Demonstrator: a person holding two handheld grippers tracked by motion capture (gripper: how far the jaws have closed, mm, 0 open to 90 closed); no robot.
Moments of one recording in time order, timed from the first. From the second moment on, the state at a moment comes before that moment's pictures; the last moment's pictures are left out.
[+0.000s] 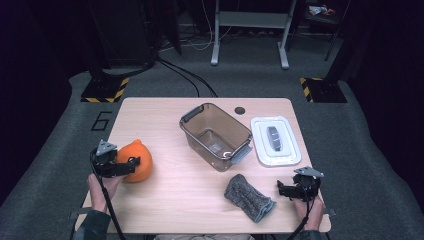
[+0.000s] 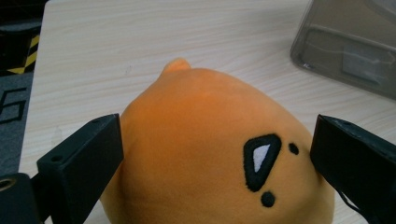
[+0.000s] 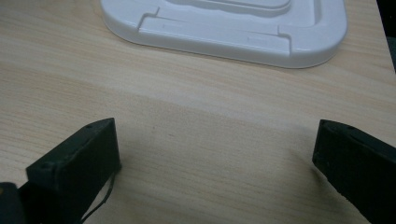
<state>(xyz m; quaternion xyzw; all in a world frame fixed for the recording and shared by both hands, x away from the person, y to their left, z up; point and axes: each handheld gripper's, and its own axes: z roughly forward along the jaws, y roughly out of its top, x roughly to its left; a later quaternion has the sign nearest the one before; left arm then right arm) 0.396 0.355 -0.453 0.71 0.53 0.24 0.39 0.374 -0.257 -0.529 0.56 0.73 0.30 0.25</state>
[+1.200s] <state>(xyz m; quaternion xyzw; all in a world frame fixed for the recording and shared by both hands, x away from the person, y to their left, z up) 0.385 0.338 -0.468 0.72 0.51 0.27 0.38 0.375 -0.259 -0.530 0.56 0.73 0.31 0.24</state>
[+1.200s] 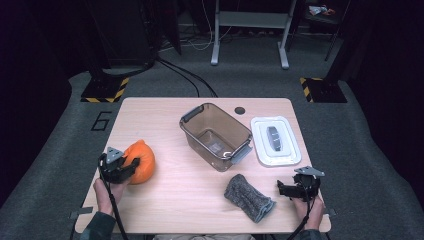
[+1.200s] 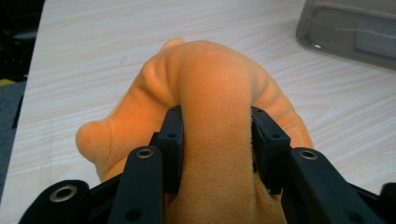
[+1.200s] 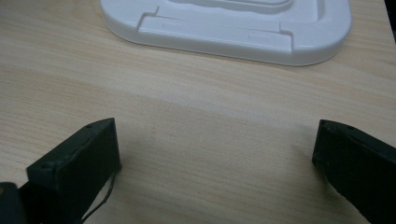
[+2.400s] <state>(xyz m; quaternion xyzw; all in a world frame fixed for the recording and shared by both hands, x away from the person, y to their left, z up) 0.409 0.322 -0.392 0.73 0.45 0.28 0.44 0.376 -0.260 -0.530 0.56 0.73 0.31 0.24</state>
